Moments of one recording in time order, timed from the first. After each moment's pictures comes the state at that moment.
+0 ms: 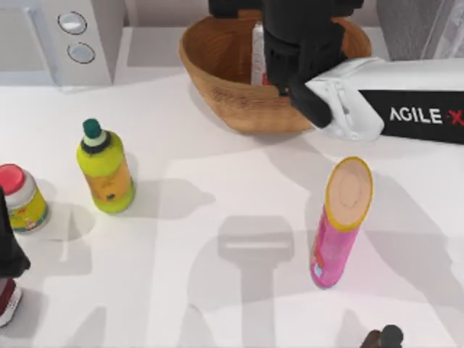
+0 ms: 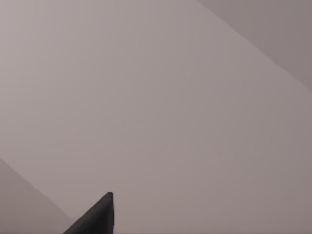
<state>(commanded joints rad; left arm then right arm) 0.00 0.00 0.00 0.00 0.00 0.00 0.62 2.12 1.47 0.64 0.64 0.02</state>
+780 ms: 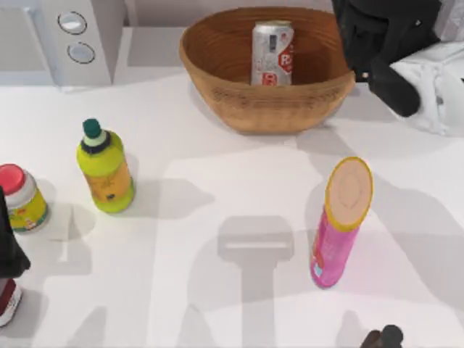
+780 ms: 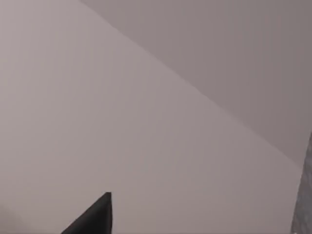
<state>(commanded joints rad) 0.00 0.00 0.00 0.00 0.00 0.00 0.53 1.83 1.26 0.55 0.55 0.01</state>
